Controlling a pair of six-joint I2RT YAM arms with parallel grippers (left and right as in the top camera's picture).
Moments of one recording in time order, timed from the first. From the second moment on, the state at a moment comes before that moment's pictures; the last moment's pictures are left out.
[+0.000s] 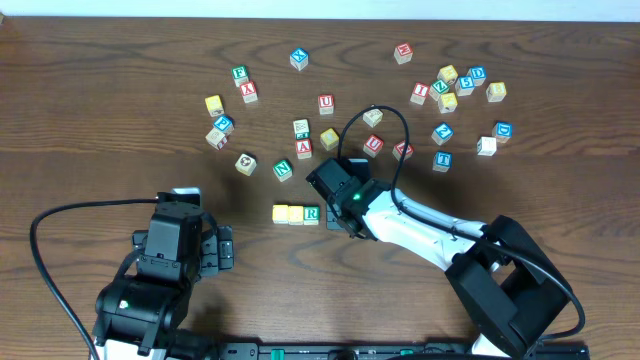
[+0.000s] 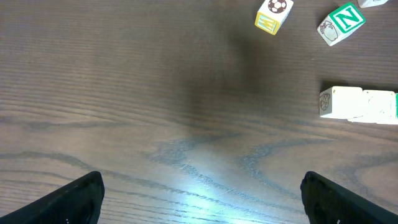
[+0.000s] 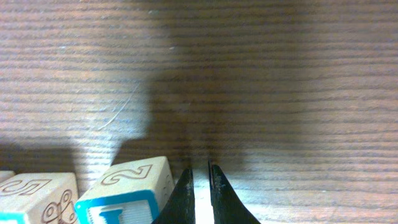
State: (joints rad) left arm -0.23 0.73 0.73 -1.00 -0.24 -0.20; right arm 0.78 1.85 1.07 -0.54 0.20 0.75
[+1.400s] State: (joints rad) left arm -0.23 0.73 0.73 -1.00 -0.24 -0.20; right arm 0.80 1.85 1.07 -0.51 0.18 0.75
